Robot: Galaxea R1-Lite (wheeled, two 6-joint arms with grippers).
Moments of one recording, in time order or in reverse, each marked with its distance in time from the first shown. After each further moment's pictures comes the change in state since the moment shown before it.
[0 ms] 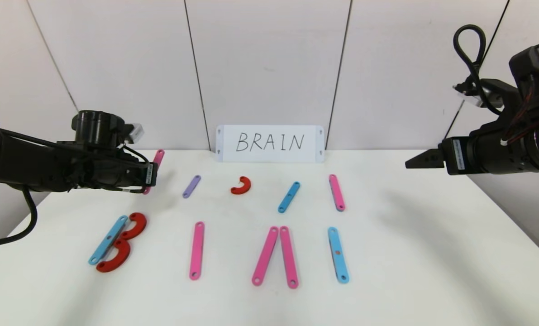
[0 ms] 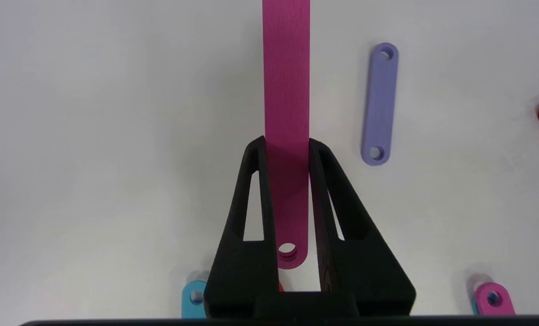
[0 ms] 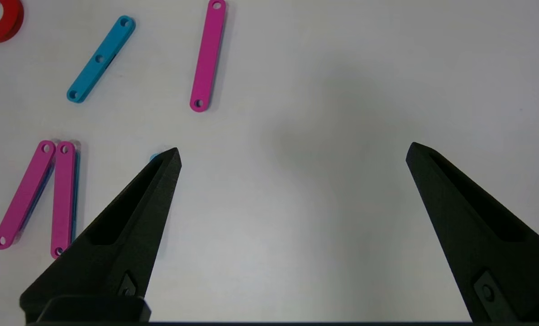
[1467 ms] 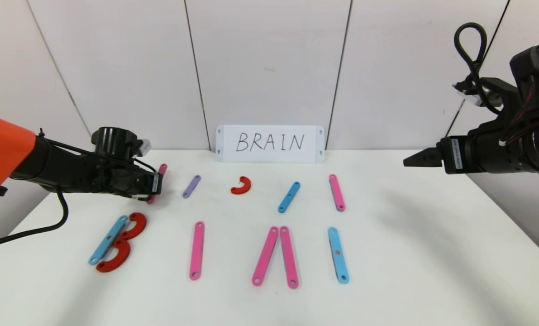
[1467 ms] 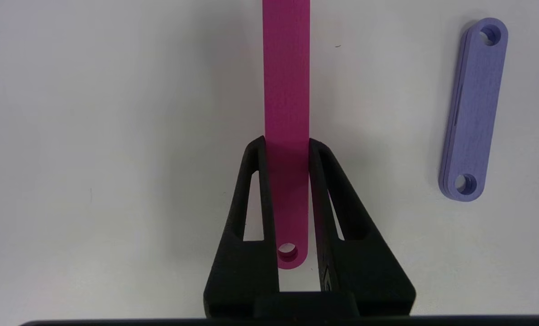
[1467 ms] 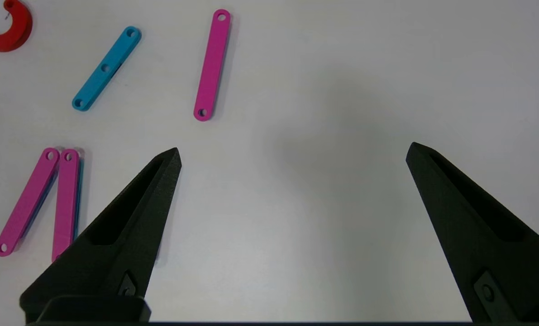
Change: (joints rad) left arm 0.032 0.181 -0.098 0.011 -0.013 0.000; right arm 0.004 -0.007 0.023 -0.044 -0.002 -0.003
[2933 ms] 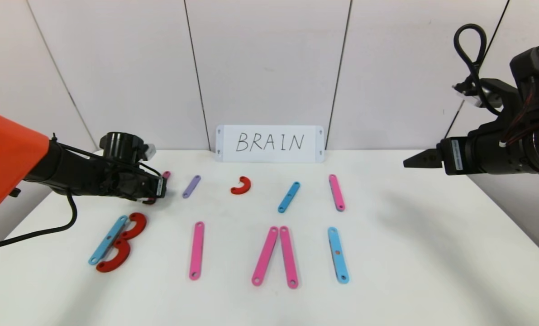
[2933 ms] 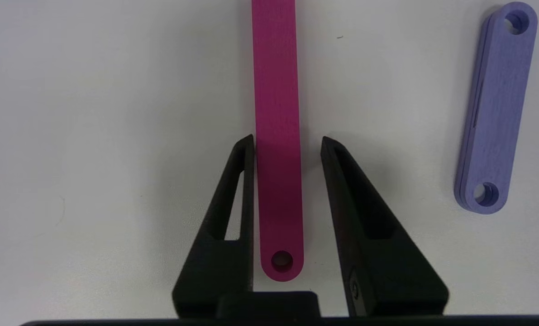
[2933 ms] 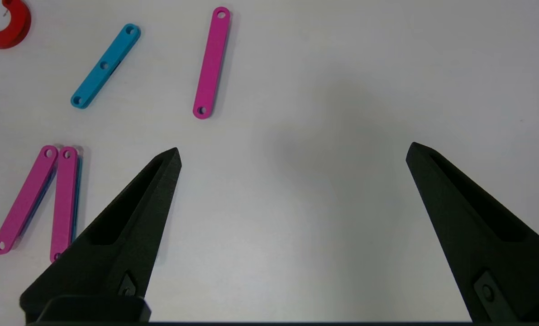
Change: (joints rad) left arm -0.008 0.044 -0.013 -0.007 0.021 0.003; right arm 0.002 -0.003 0.006 -0.001 0.000 -0.004
